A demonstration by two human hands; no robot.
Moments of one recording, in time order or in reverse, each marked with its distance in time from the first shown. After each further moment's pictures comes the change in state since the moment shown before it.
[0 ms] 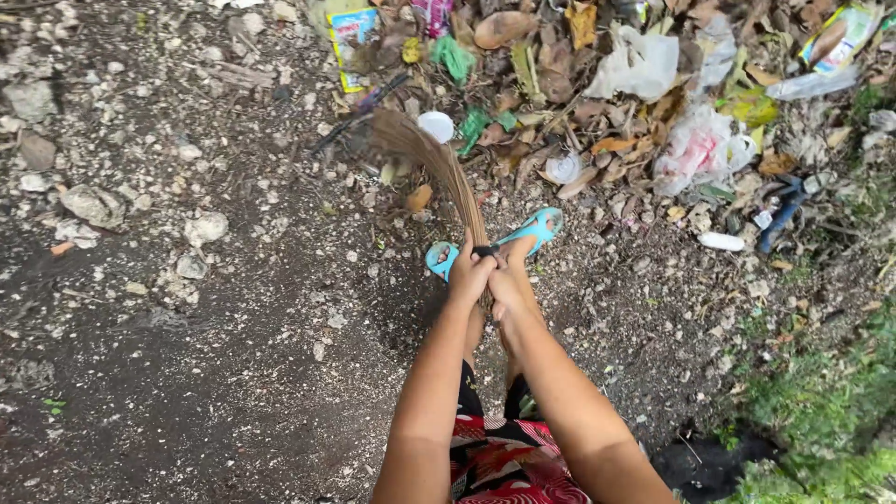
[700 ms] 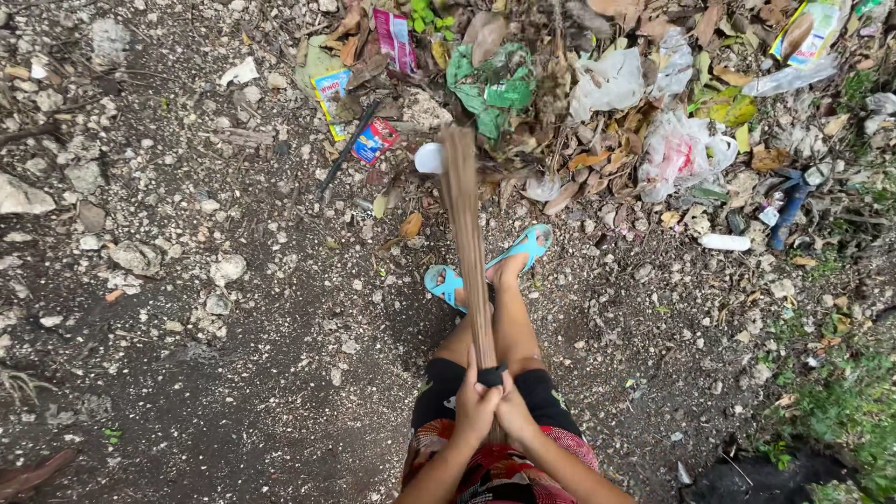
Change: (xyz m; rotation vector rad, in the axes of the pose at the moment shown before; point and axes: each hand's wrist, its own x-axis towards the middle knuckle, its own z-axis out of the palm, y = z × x) left_hand -0.223 -0.021 0.026 0.076 -0.066 0.068; right_hand -0.230 0.022 -0.067 0.038 -0.150 0.069
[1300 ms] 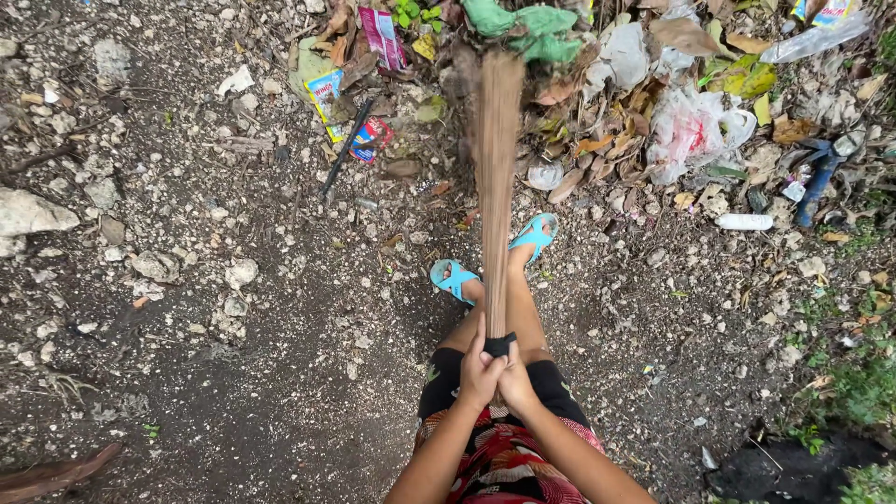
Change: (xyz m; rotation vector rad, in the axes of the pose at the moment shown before) left_hand 0.047 0.030 0.010 0.183 -0.009 0.229; right_hand 0.052 0.001 -0.013 0.079 0.034 -0.147
